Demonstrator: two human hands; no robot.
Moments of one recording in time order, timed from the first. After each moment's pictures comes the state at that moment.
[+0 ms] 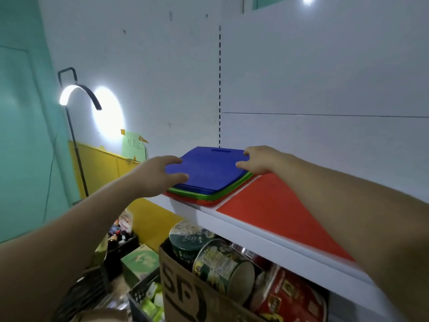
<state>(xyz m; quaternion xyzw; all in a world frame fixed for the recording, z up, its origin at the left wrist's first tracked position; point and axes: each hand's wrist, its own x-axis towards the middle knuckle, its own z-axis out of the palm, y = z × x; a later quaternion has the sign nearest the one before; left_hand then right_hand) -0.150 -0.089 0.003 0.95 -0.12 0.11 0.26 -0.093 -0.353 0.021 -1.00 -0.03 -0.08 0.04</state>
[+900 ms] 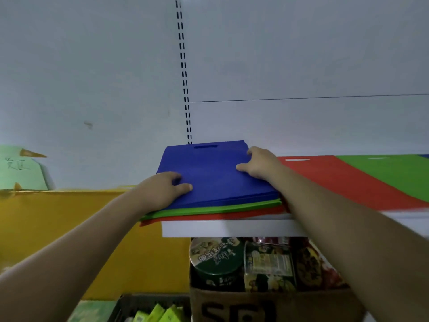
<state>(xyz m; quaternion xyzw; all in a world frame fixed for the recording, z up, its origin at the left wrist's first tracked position) 0.026 -0.028 -0.025 0.92 -0.35 -0.03 0.19 -0.056 -0.272 -0.022 -0.92 0.30 -0.17 0.17</state>
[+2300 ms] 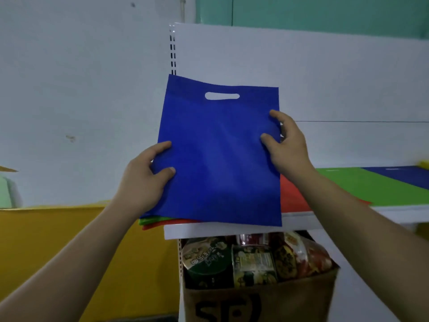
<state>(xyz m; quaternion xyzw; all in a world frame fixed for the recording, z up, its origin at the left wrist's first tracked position) -0.019 0.023 0.010 0.69 -0.40 0.08 0.60 -0.161 -0.216 0.039 -0.76 0.12 -0.56 0.30</state>
